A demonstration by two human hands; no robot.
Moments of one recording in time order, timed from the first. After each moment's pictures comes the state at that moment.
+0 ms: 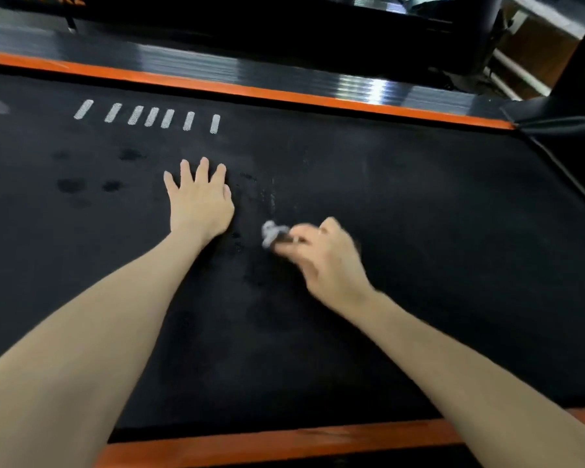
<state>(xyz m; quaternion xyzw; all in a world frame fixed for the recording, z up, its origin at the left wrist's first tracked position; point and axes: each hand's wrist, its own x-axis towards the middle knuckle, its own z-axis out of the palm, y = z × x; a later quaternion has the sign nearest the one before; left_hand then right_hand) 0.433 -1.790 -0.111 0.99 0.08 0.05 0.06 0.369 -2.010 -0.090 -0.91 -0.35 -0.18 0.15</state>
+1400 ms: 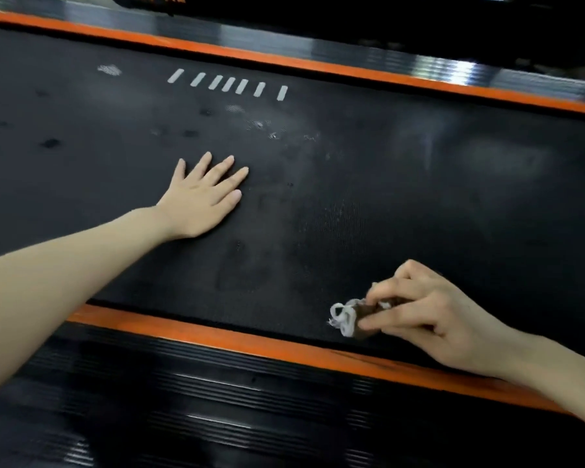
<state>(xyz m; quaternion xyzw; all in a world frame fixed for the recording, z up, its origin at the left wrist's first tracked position) 0.314 -1.735 -0.101 1.00 0.01 -0.04 0.02 0.280 -2.100 -0.075 -0.82 -0.52 0.05 0.23</state>
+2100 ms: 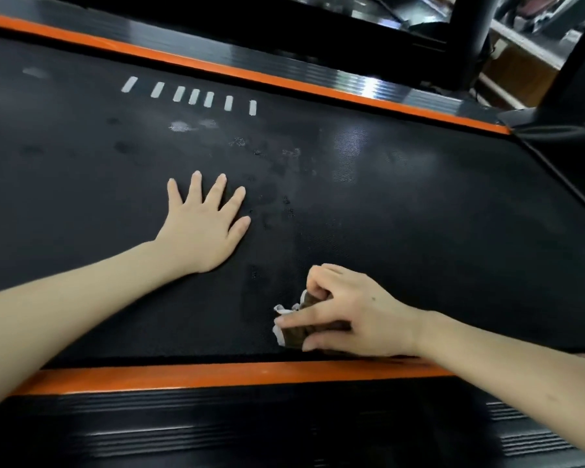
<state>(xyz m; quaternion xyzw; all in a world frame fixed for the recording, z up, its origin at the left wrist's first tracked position) 0.315 -1.730 -0.109 1.00 -0.06 0.01 -0.02 0.263 -1.980 -0.070 -0.84 -0.52 0.04 0.16</state>
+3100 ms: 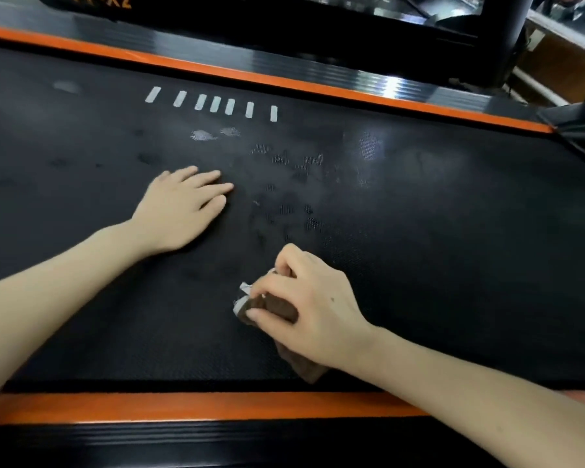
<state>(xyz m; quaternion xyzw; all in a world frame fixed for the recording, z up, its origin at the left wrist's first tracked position) 0.341 -1.670 -0.093 0.99 -0.06 0.01 0.09 0.263 -1.901 -0.084 -0.88 -0.38 -0.11 0.25</state>
